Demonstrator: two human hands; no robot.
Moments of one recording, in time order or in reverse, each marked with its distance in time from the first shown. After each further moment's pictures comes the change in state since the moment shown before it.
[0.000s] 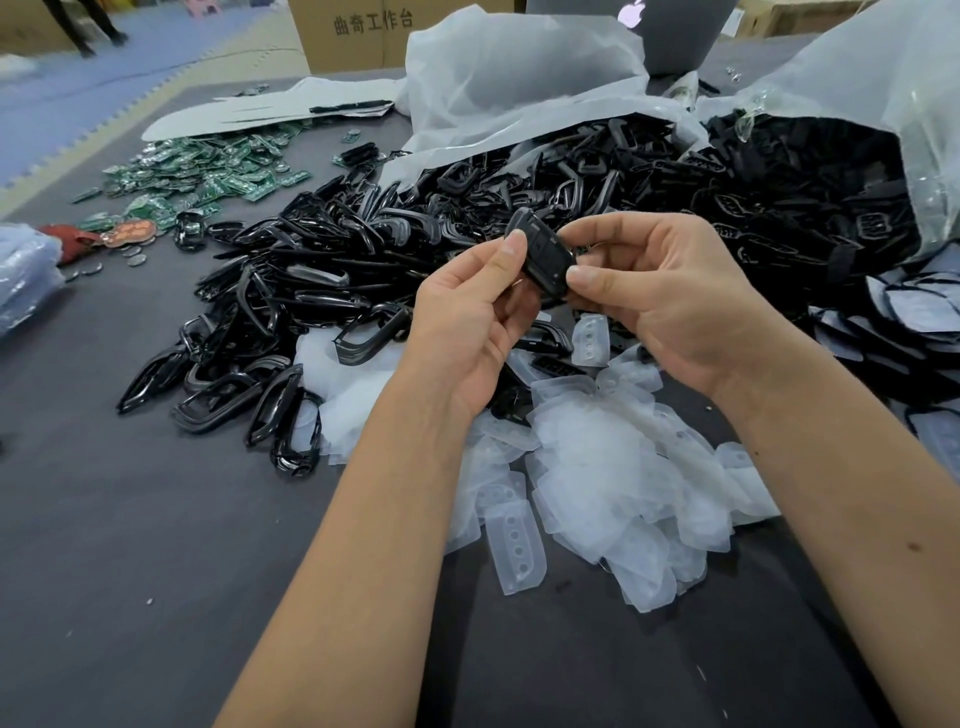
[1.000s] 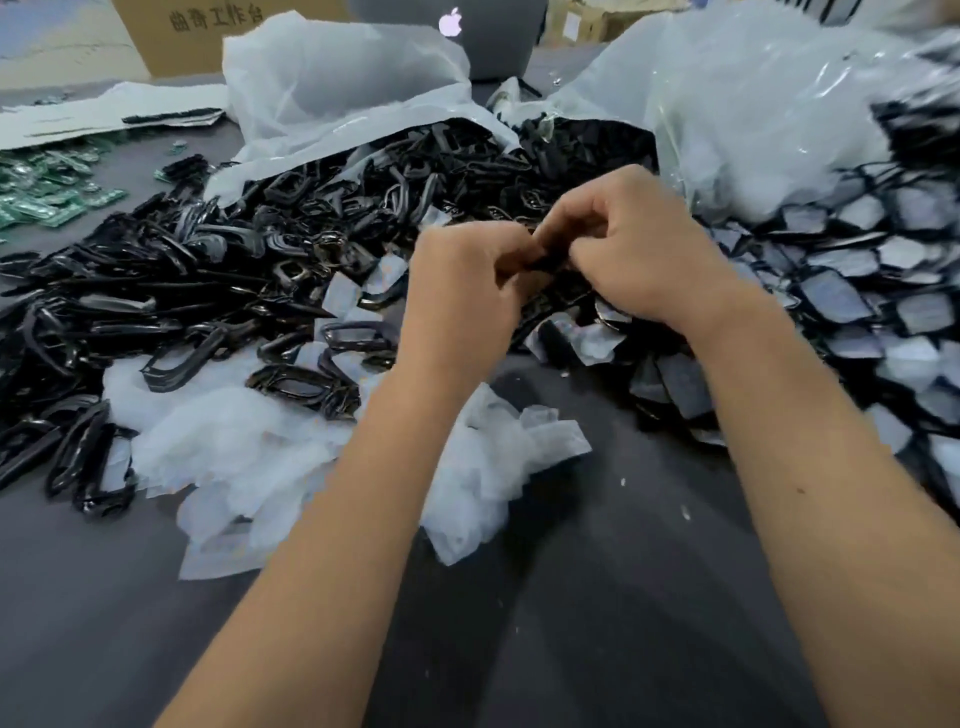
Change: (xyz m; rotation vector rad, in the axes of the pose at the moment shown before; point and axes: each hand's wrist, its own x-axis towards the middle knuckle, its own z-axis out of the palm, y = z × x) left_hand -0.008 -0.047 0.099 1.063 -0.266 0.731; right_hand -0.046 -0.057 -0.092 -0.972 0.212 -0.051
